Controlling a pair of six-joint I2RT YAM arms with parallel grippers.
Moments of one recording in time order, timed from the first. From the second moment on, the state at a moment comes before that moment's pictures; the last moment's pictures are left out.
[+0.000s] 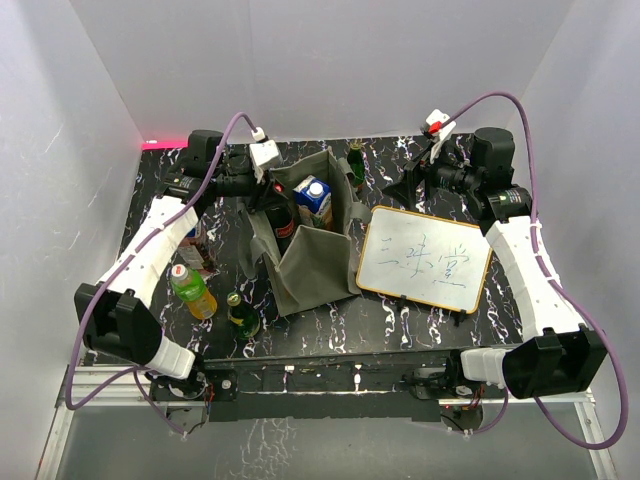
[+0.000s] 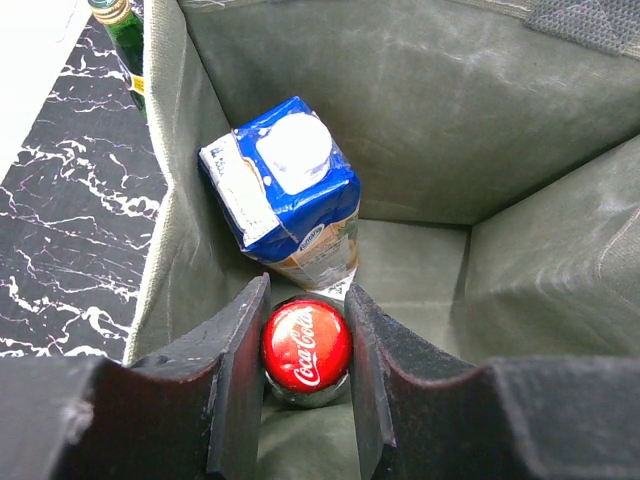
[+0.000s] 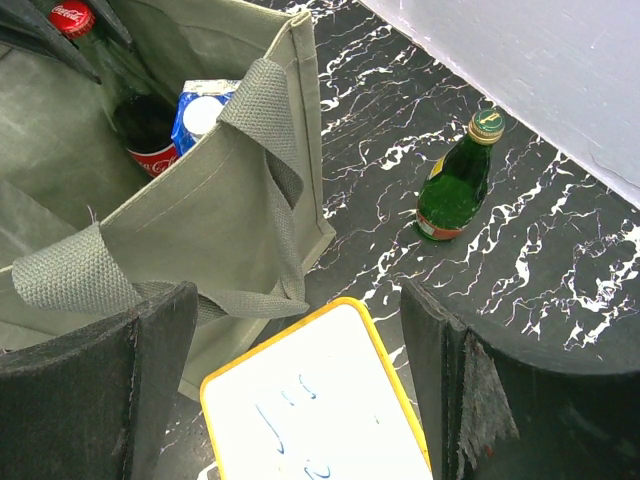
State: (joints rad) left arm -0.28 1.48 1.41 -0.54 0.84 0.56; right arm 0.08 1.26 1.31 -0.40 -0.79 -0.24
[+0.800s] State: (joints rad) left arm -0.28 1.44 1.54 -0.54 0.83 0.47; right arm 0.08 1.26 1.31 -0.40 -0.79 -0.24
